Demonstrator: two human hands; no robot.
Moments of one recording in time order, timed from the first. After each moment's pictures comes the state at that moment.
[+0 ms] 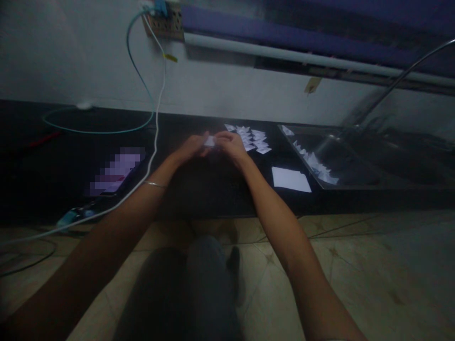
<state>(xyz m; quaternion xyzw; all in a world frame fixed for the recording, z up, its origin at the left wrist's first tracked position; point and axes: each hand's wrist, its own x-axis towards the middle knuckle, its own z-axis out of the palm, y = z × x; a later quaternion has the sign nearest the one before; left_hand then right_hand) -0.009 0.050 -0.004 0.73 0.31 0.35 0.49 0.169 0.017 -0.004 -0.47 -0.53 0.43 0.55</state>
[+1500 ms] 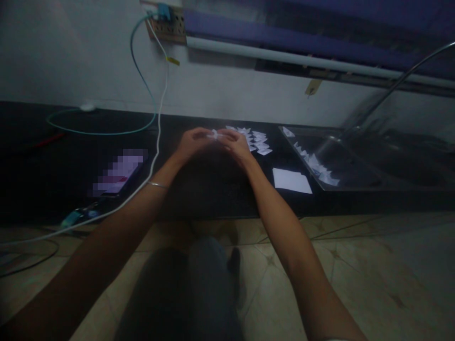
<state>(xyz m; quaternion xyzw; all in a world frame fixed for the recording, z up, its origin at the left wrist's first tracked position) -0.008 0.048 -0.002 0.70 0.29 0.49 0.42 0.176 0.015 0.001 -0.42 -0.56 0.43 0.57</state>
